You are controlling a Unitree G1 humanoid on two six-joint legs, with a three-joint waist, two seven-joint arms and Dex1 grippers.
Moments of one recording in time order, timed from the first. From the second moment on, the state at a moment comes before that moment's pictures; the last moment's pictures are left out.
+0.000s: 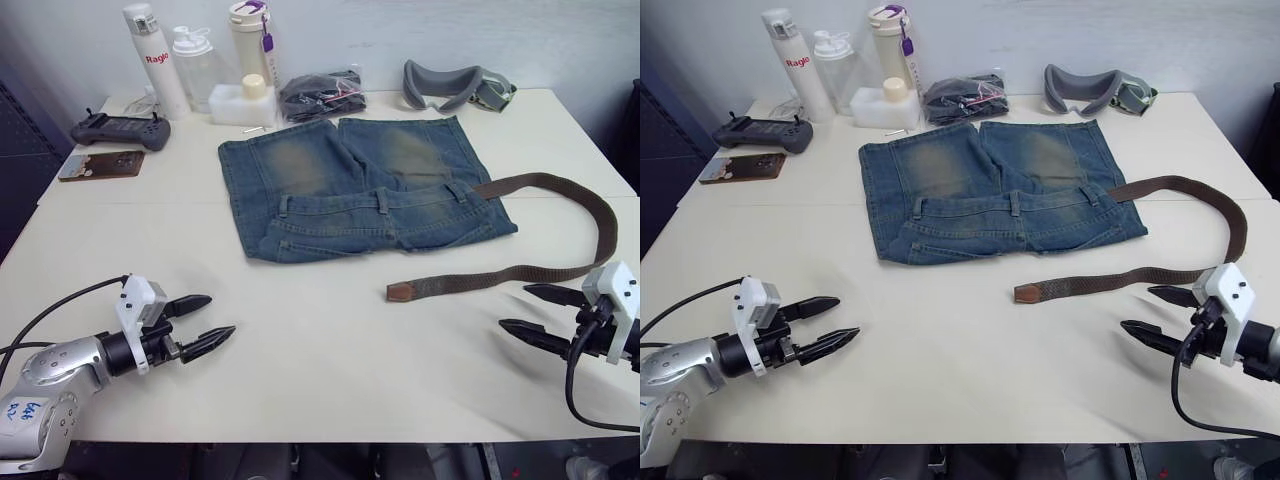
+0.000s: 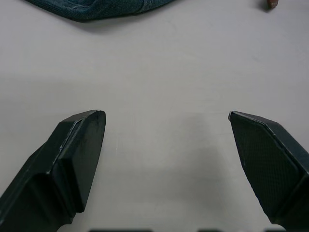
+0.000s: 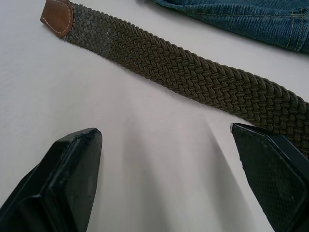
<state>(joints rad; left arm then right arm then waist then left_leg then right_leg) 0.14 0.72 0.34 -0.34 -0.59 0.55 -0.84 0.13 -0.94 -0.46 -0.07 0.51 0.37 1.13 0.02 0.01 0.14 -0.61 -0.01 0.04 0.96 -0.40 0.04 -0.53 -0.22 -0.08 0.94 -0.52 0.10</state>
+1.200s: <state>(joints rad) -0.31 0.87 0.12 -0.28 -0.88 0.86 -1.10 -0.28 -1.11 -0.22 -0.19 0.58 0.64 1.21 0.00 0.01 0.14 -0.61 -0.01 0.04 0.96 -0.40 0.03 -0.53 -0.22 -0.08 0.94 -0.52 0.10</state>
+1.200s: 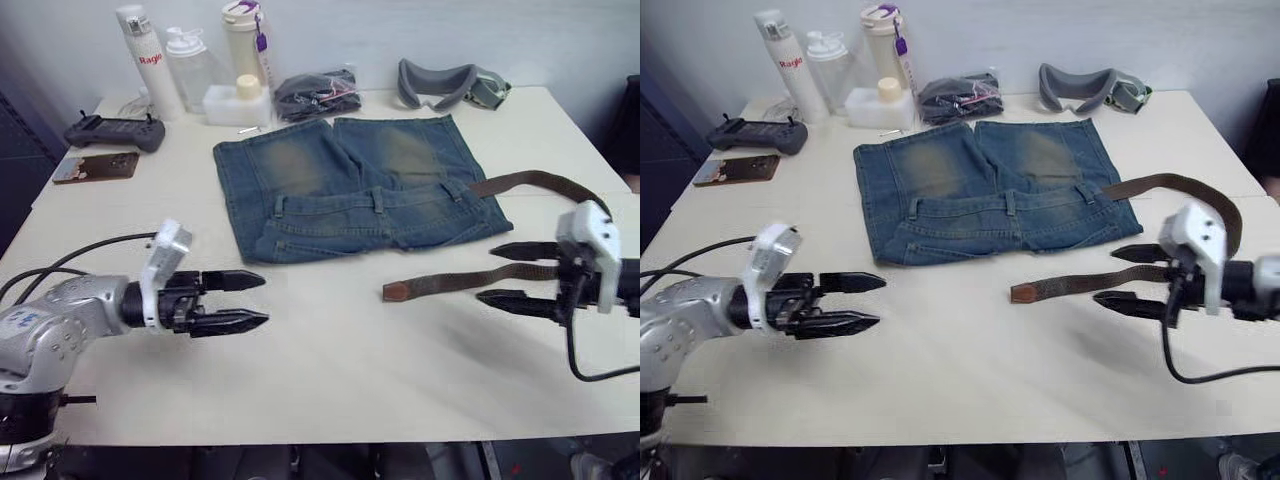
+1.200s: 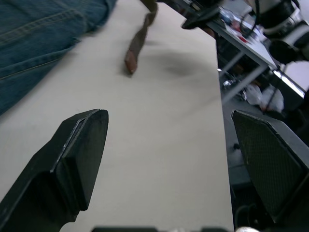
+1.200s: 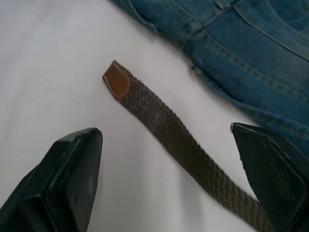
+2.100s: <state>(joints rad) -0.58 0.48 -0.14 0.02 -0.53 0.55 -1.14 -0.62 -0.95 0.14 0.00 0.36 0.51 1.39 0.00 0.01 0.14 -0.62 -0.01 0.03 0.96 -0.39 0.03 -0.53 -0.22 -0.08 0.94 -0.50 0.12</state>
